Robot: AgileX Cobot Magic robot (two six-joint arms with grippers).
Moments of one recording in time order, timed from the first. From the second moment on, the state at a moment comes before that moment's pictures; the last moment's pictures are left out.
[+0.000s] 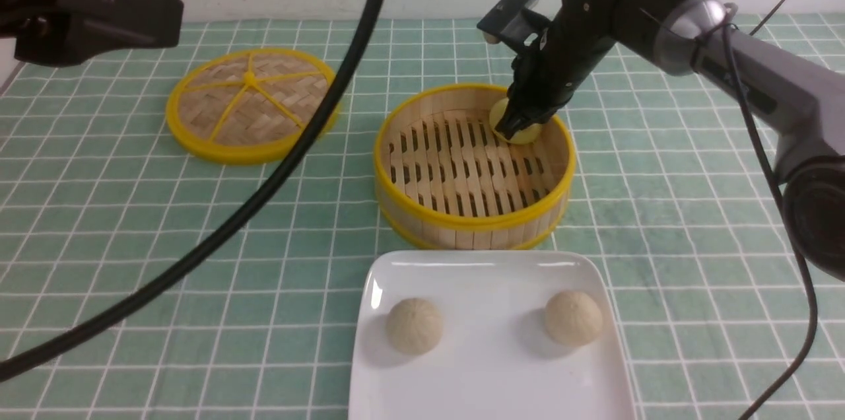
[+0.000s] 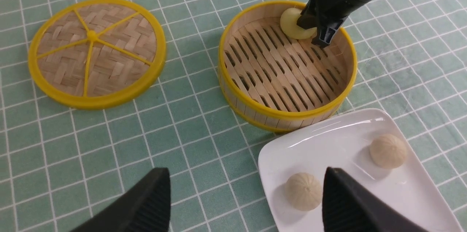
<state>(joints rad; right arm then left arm) 0.37 2.40 -2.24 0.07 0.96 -0.50 -0.43 1.05 -1.48 -0.03 1.13 -0.04</state>
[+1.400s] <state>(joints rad) 0.38 1.65 -1.30 0.68 1.13 -0.70 -0.43 1.05 -1.48 0.00 1.02 -0.04</state>
